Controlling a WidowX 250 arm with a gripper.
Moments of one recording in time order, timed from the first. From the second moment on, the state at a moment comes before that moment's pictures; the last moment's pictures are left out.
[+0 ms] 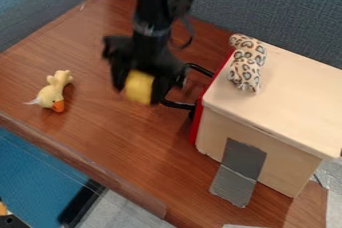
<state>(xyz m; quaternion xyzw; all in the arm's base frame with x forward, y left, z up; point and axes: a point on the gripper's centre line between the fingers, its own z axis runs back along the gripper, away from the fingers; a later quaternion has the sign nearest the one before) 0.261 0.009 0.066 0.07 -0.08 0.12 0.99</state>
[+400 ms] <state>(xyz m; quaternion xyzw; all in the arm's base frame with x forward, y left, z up) 0.236 -0.009 0.051 0.07 -0.05 0.11 0.99</state>
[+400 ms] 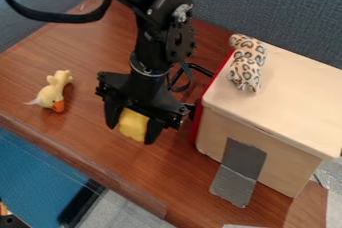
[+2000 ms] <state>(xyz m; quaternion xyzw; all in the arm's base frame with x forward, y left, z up) 0.223 -0.010 -0.005 0.05 0.00 0.15 0.99</state>
